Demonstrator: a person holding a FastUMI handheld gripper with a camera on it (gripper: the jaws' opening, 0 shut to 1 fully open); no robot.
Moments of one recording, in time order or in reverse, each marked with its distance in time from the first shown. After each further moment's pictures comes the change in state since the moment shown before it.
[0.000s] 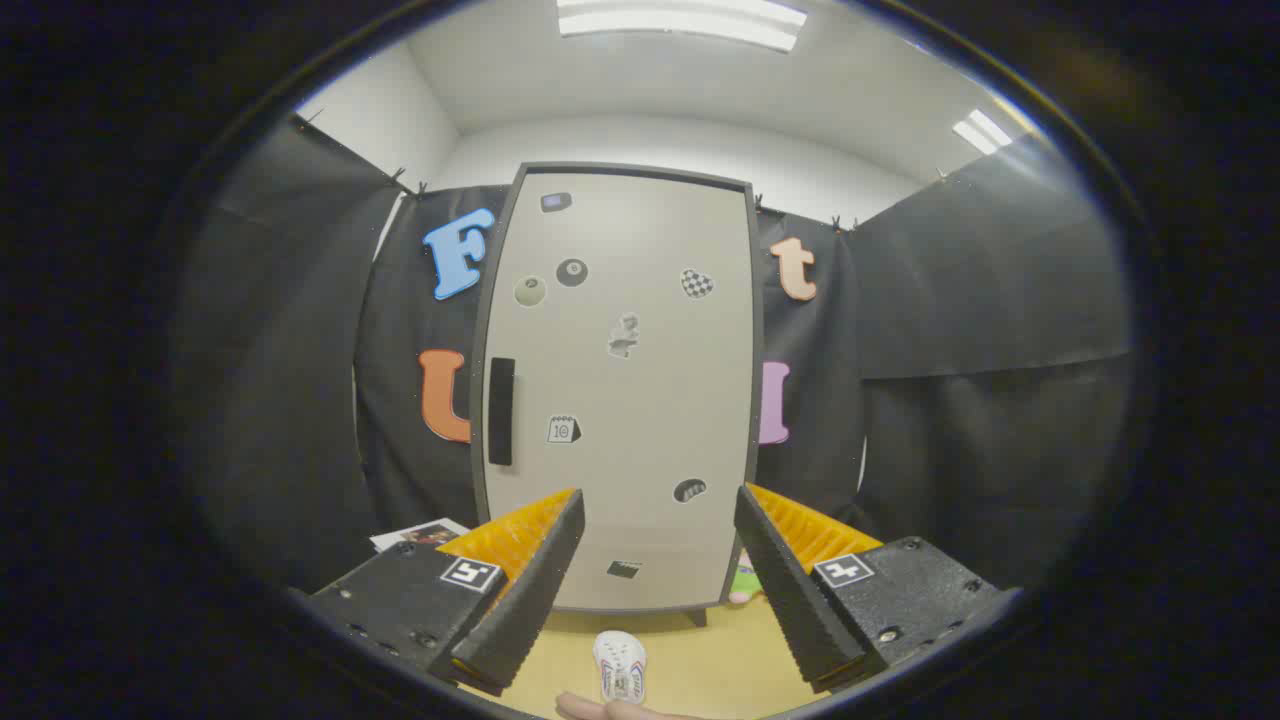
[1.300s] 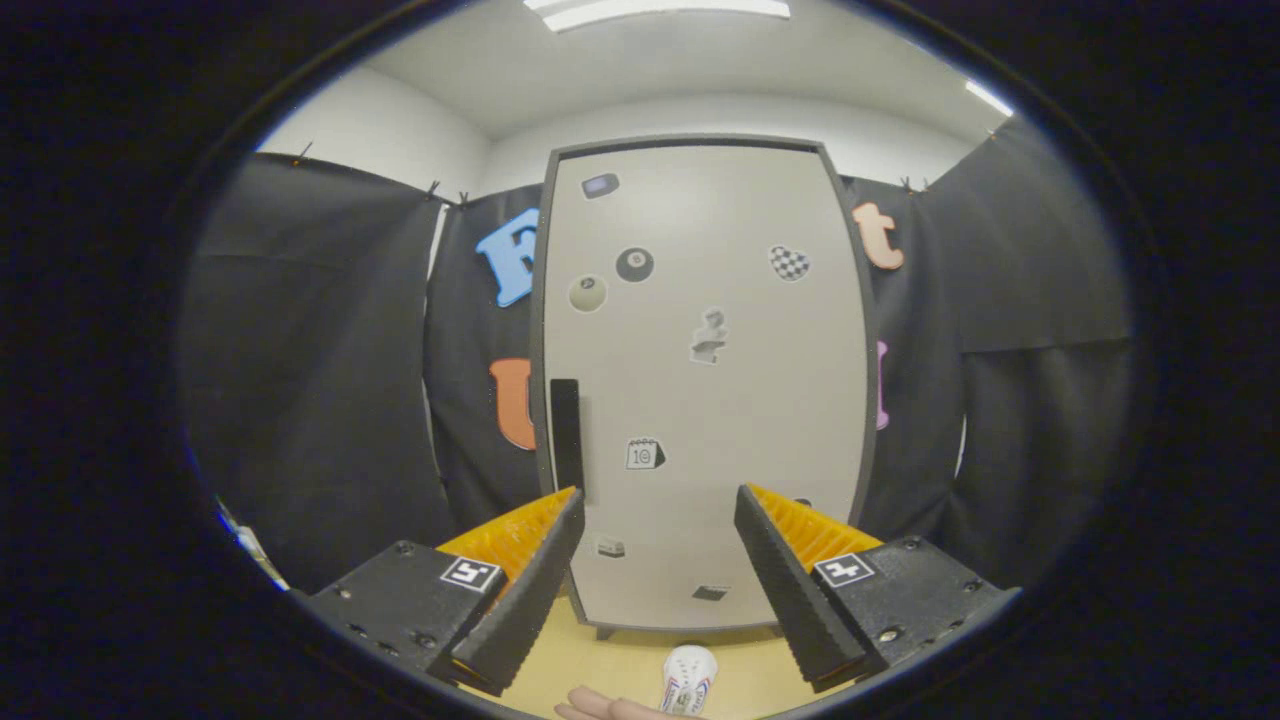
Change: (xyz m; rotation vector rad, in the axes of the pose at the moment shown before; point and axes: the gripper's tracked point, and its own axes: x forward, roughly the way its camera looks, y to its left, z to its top) arm 0.081 0.073 0.026 0.047 0.081 0.297
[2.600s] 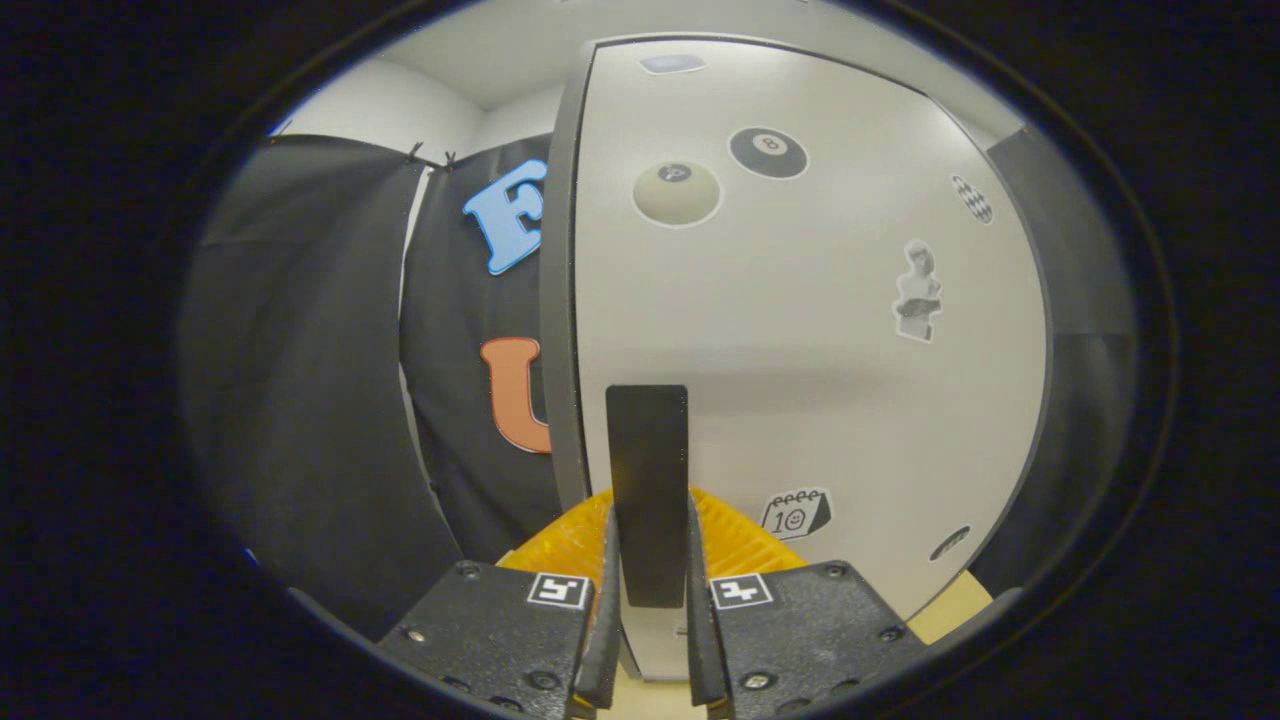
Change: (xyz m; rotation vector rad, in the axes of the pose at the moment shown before) arm 0.167 0.068 -0.009 0.070 0.087 -0.027
